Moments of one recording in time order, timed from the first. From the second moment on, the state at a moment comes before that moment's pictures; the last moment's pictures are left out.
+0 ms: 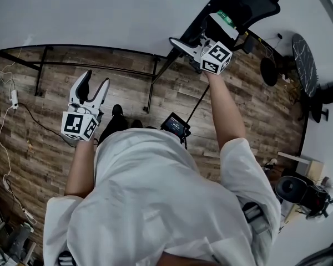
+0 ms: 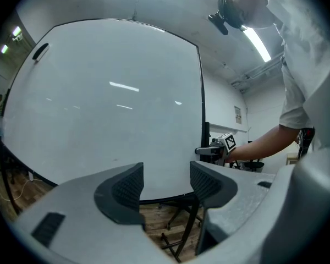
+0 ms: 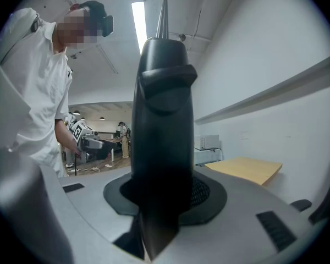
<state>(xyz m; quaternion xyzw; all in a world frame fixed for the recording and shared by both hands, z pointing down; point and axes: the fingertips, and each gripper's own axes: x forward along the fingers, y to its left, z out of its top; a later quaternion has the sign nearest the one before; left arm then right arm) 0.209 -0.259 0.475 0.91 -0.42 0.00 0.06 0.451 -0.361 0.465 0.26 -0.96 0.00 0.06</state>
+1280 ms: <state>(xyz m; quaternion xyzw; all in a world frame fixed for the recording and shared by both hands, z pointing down) 0.243 -0.275 0.487 0.95 -0.31 0.00 0.09 0.503 -0.337 0.468 0.27 -0.96 0.03 0.07</state>
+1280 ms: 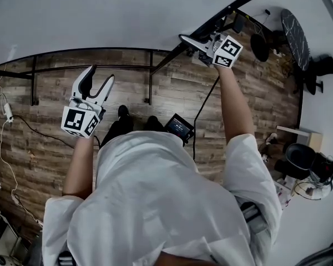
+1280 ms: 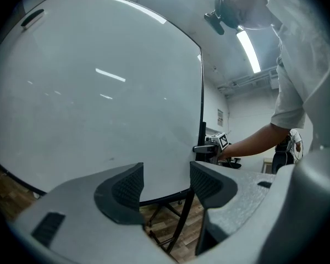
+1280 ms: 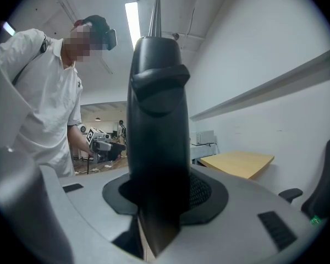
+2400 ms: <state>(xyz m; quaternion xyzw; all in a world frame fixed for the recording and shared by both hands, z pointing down) 0.334 -0.198 0.469 0.94 -0.33 0.00 0.08 0.593 -0.276 0.464 0.29 -0.96 0.03 0.07</state>
